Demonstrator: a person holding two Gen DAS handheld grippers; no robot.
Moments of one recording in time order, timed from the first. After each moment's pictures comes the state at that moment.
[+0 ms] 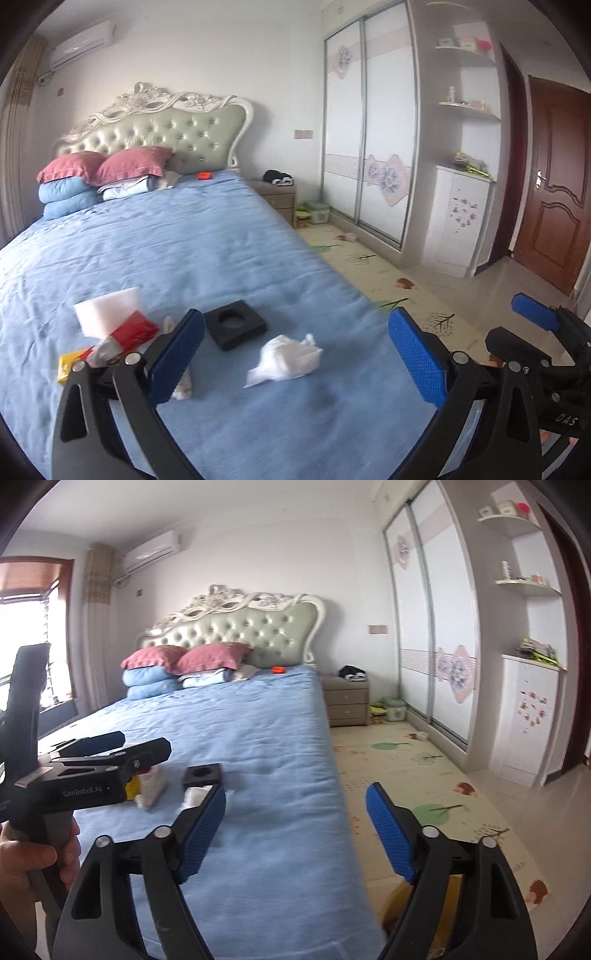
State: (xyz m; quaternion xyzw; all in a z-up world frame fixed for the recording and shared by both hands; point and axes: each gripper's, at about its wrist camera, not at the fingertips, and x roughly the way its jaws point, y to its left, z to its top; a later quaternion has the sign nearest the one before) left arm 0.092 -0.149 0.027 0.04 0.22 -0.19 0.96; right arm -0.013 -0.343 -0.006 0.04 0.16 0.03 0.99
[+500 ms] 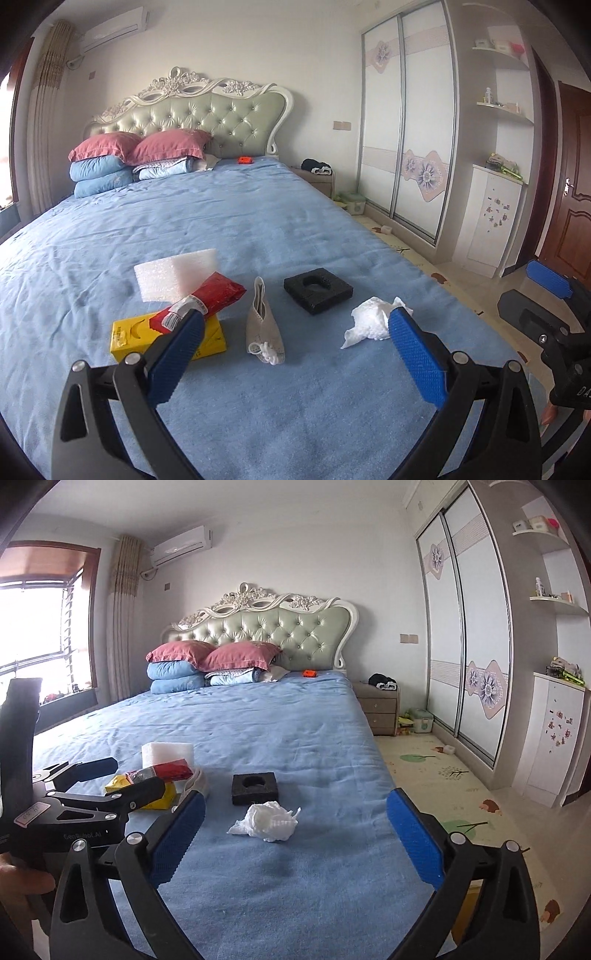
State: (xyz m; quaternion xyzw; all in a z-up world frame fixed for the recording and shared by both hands) left arm 0.100 -0.062 0.001 0.02 0.25 -0.14 0.96; right arm 0.021 -0.270 -0.009 0.02 0.15 0.06 0.99
